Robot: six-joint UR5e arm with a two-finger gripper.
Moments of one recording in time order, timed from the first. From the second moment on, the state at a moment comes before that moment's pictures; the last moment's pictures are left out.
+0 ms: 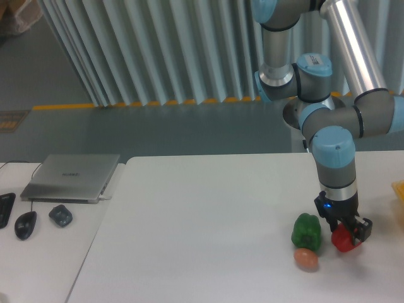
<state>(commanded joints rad) 2.35 -1.99 -1.61 -1.06 1.68 0.98</state>
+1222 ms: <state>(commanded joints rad) 2.35 -1.90 -1.53 -1.22 1.68 1.24</state>
